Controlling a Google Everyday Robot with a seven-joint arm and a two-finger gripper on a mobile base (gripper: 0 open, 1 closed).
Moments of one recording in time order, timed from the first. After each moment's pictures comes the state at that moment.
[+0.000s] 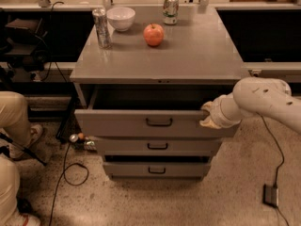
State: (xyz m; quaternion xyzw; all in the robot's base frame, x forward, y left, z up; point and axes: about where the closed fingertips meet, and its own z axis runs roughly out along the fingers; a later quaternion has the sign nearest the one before) arm 0.602 -0.208 0.666 -0.65 0.71 -0.05 0.26
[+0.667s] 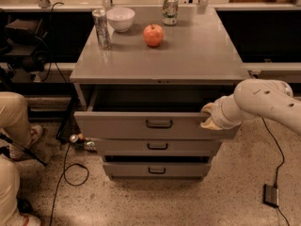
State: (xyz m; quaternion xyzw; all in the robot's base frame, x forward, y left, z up) arm 0.595 -0.210 0.668 -0.65 0.71 -0.05 0.26
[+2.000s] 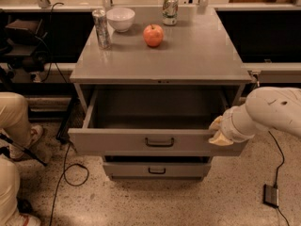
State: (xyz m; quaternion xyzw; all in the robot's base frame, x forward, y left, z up) arm 0.537 -0.223 0.681 -0.63 0.74 -0.04 0.23
